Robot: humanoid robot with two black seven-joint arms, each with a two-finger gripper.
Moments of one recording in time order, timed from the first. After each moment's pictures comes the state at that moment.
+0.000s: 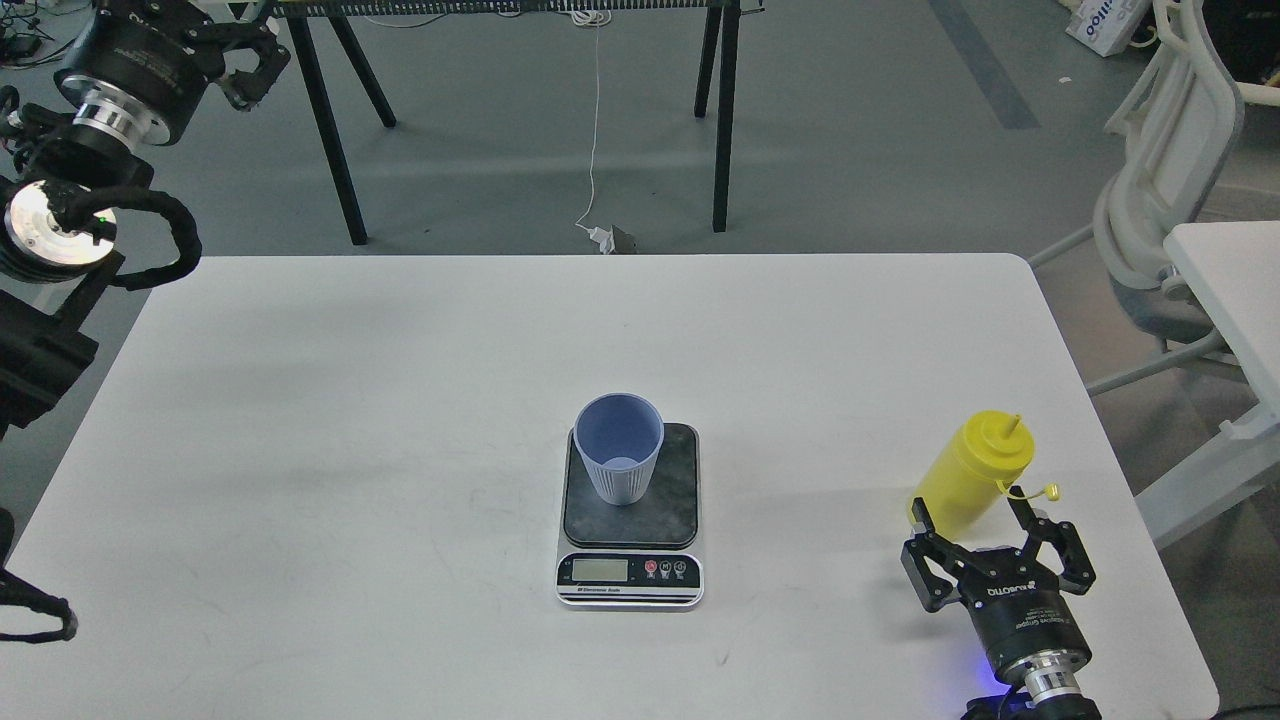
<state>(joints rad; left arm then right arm) -0.94 0.51 -0.84 -0.71 -0.13 -0.39 -0.20 -0.26 -0.14 1.26 1.23 0.29 0.49 0.12</state>
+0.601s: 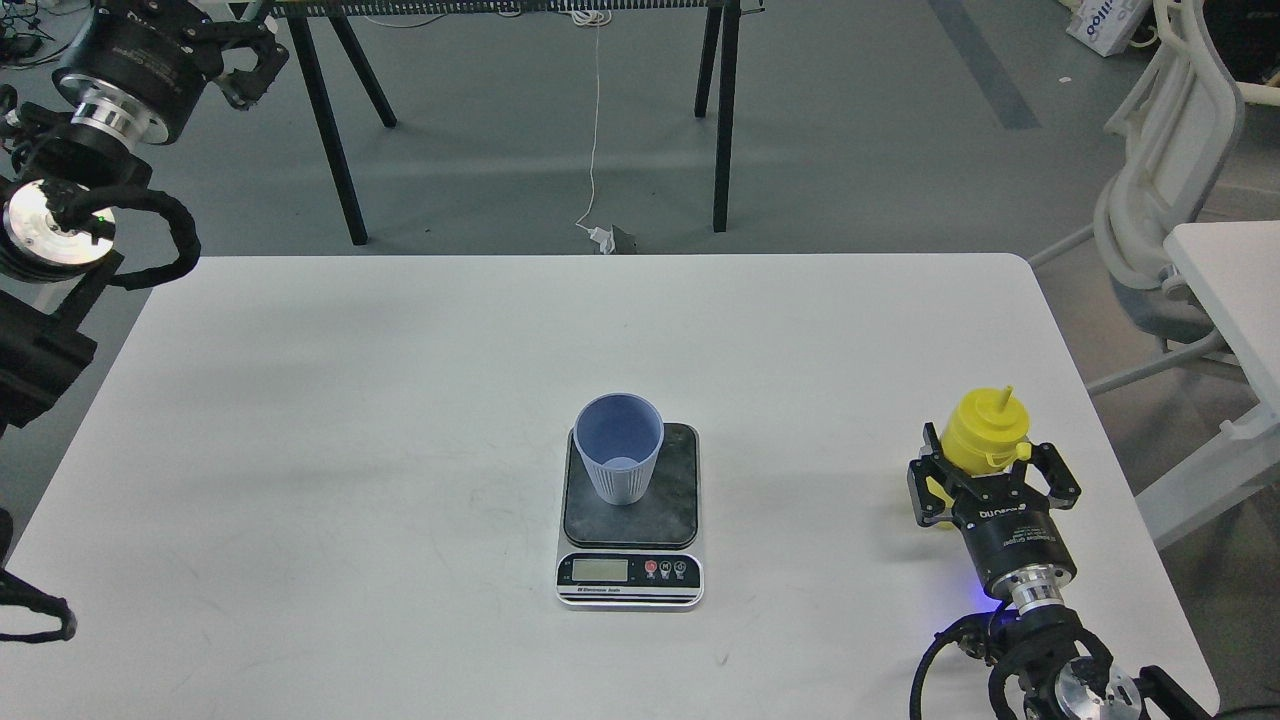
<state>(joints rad) -0.94 0.52 -0.84 -0.71 -0.13 -0.39 -0.20 -0.04 -0.12 1.24 1.06 0.29 0.49 0.11</state>
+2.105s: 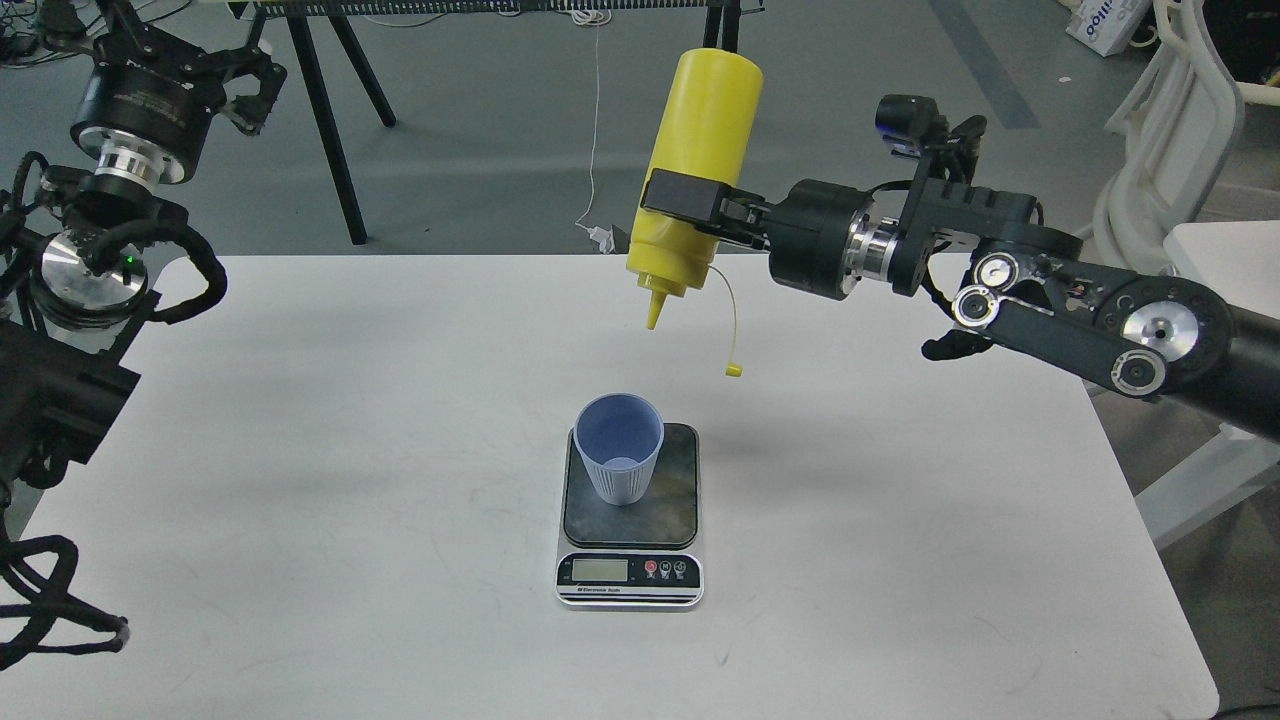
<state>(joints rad) -0.82 0.42 -1.04 -0.70 -0.15 -0.43 -0.23 1.17 -0.42 0.16 1.20 -1.00 0.11 0.29</state>
